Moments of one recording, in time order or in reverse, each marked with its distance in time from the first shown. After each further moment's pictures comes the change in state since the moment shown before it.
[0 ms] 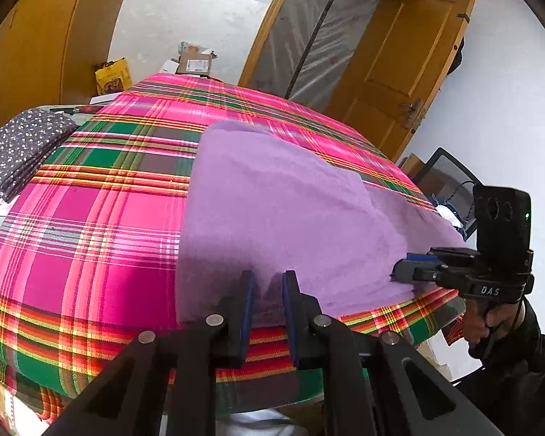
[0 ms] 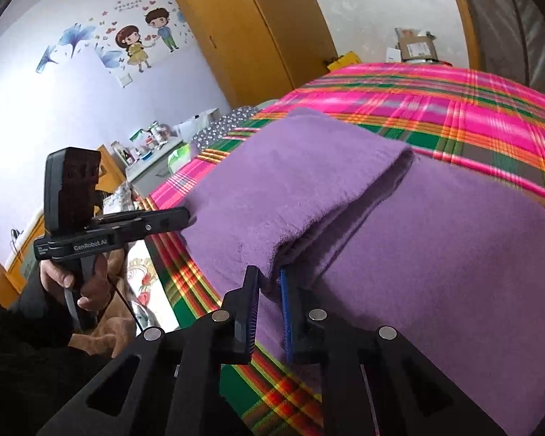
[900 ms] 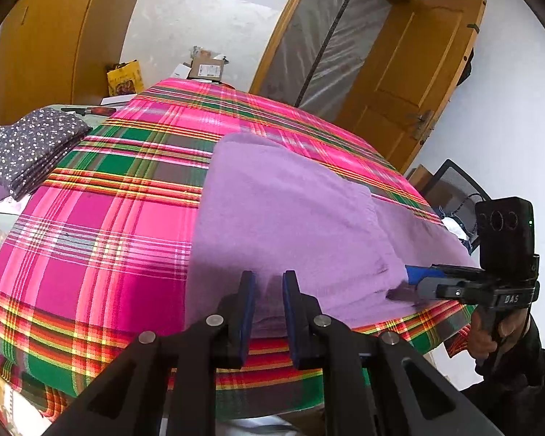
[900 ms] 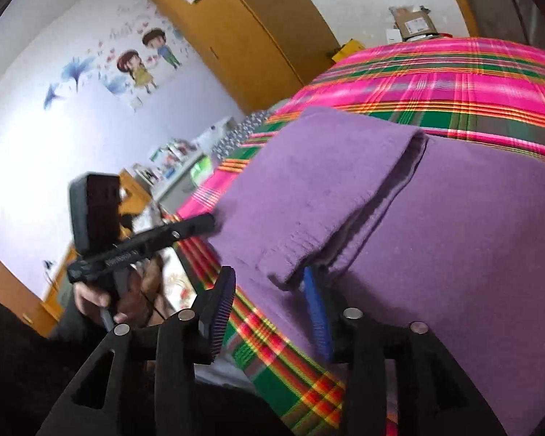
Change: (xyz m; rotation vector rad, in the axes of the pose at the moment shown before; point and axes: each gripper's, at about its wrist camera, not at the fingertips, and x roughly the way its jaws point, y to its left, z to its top) left arm -0.006 0.004 0.007 -0.033 -0.028 0.030; right arm -0.002 -0.004 0.003 0.119 0.003 0.113
